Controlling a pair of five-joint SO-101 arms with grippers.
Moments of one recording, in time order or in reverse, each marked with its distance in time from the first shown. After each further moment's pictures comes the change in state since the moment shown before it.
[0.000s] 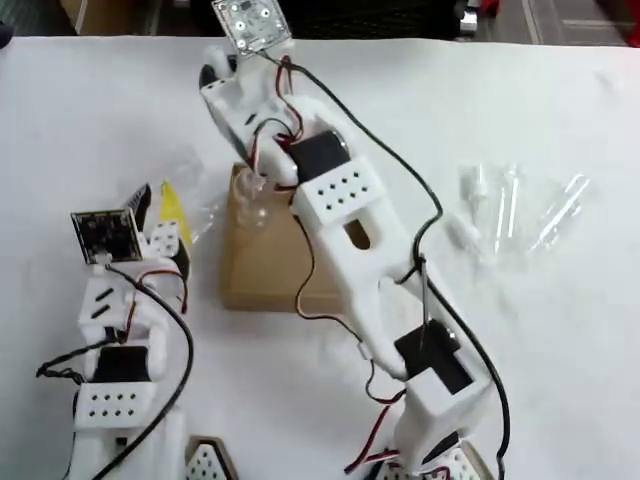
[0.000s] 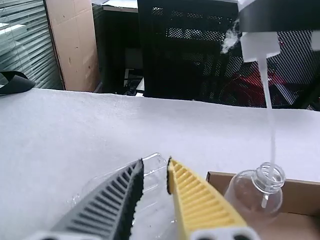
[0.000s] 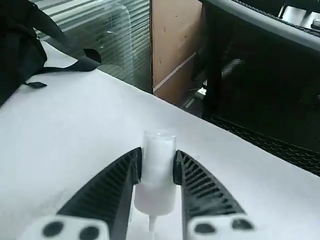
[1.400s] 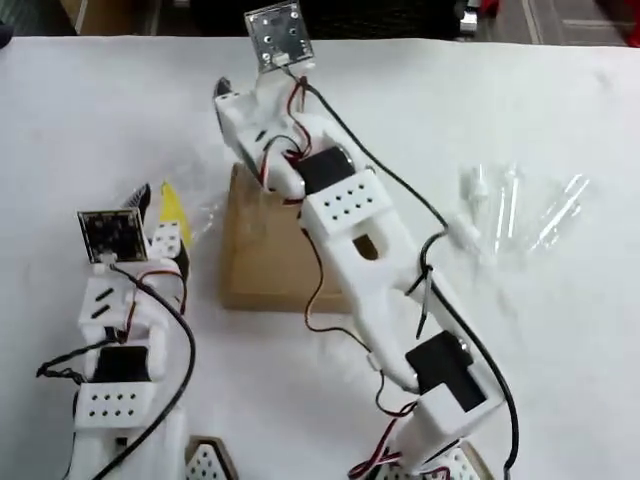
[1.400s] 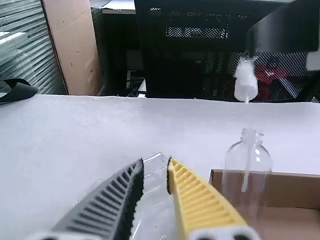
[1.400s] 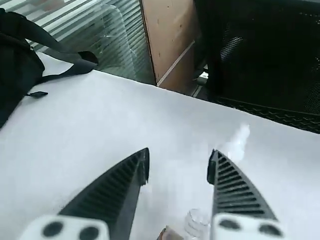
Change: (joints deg) left arm 0.0 0.0 0.0 0.0 -3.0; right arm 0.6 -4.9 12.5 -6.2 -9.1
